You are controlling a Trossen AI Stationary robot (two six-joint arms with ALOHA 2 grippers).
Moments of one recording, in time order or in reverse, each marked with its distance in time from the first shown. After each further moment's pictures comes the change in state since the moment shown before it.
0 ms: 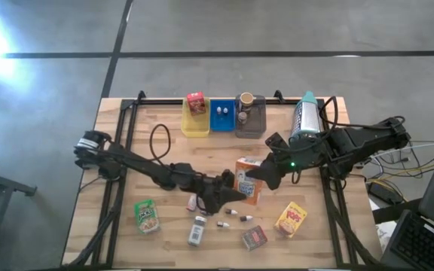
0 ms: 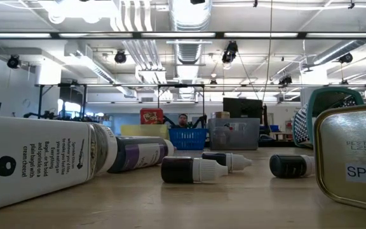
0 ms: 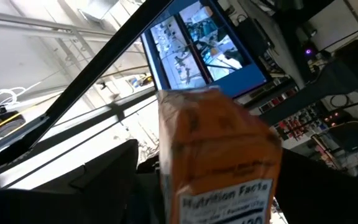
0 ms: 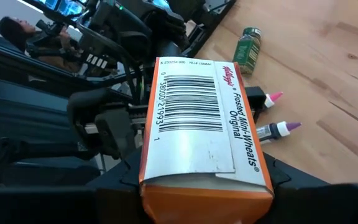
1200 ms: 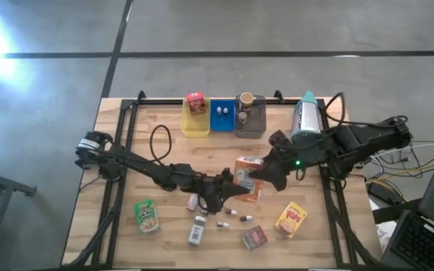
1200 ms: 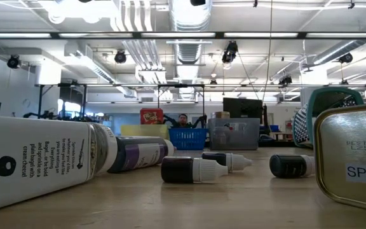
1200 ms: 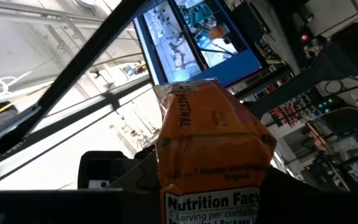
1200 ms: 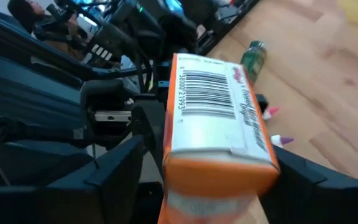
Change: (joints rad) left arm 0.000 0.012 0.002 0.040 -0.067 0.005; right arm -0.003 -0.038 0.000 -0.003 -0.012 -0.139
